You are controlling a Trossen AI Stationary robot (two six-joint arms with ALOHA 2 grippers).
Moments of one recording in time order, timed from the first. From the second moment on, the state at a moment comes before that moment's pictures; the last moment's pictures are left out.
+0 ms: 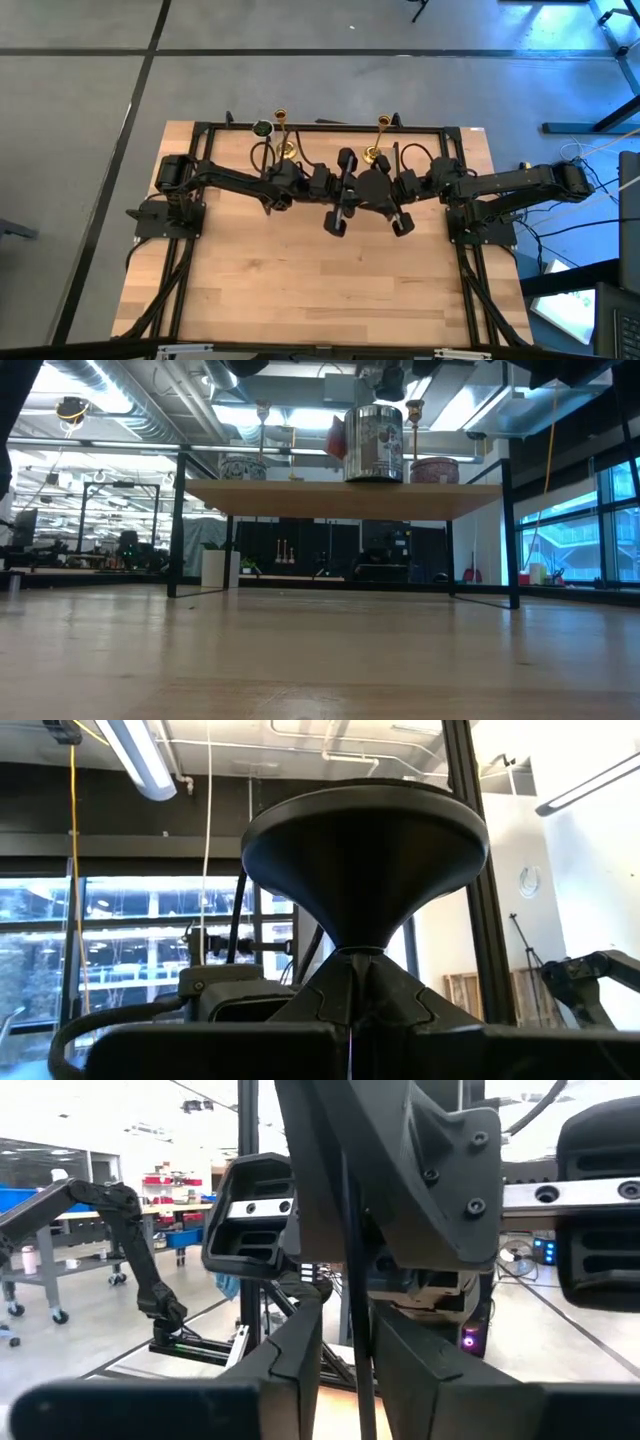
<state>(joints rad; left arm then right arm) -0.01 1.86 1.34 1.10 0.16 -0.03 0.03 1.12 0.67 0.65 -0.30 0.05</state>
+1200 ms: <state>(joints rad) -0.08 1.70 1.34 0.62 0.00 -0.02 0.16 1.08 0.80 0.26 0.02 0.03</state>
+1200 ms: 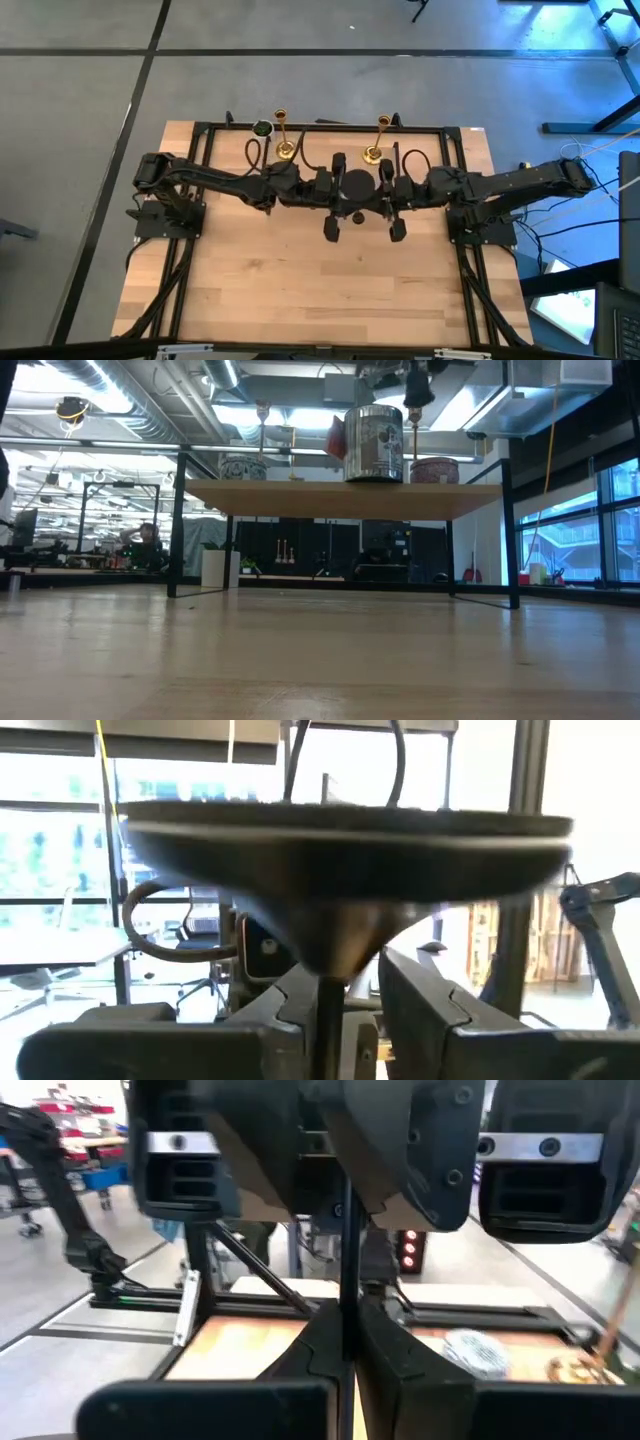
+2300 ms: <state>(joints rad) -0.25 1.70 1.34 0.57 -0.57 0.19 0.36 1.07 0.80 0.33 0.45 -0.03</state>
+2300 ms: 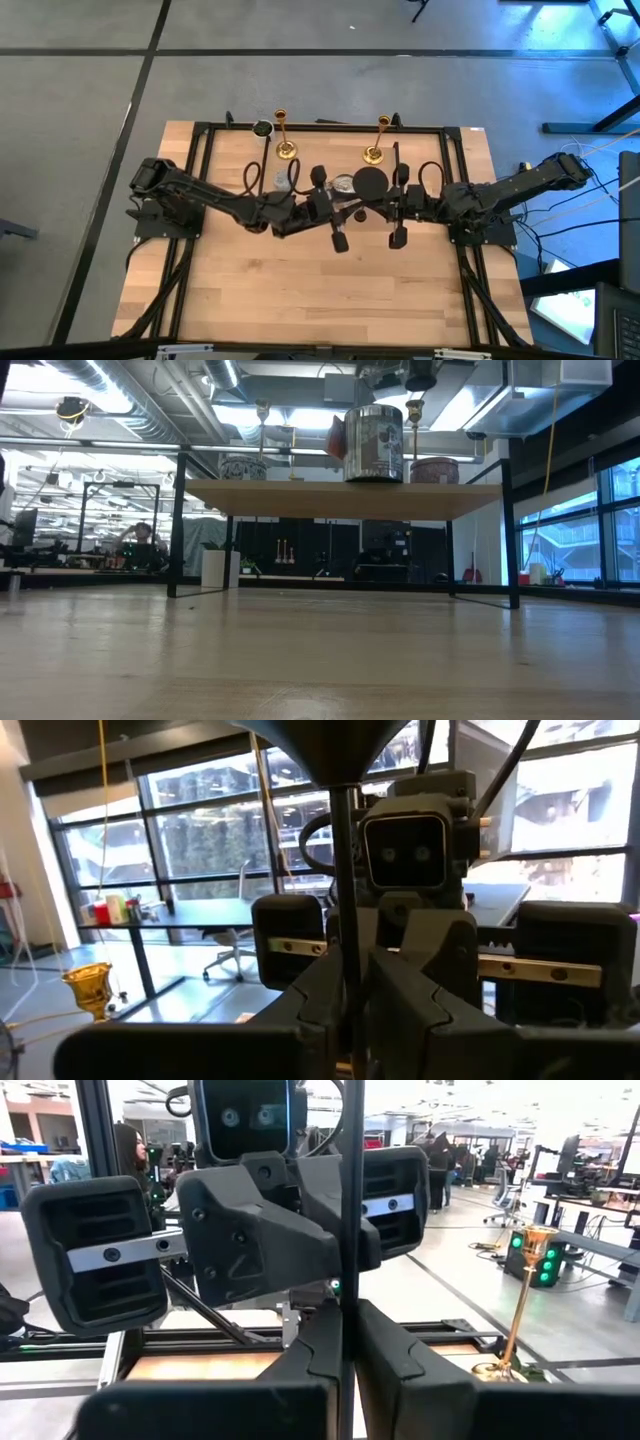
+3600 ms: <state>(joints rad) -0.24 1.70 1.52 0.37 -0.64 0.20 0.41 1.07 0.80 0.32 0.61 -0.19</state>
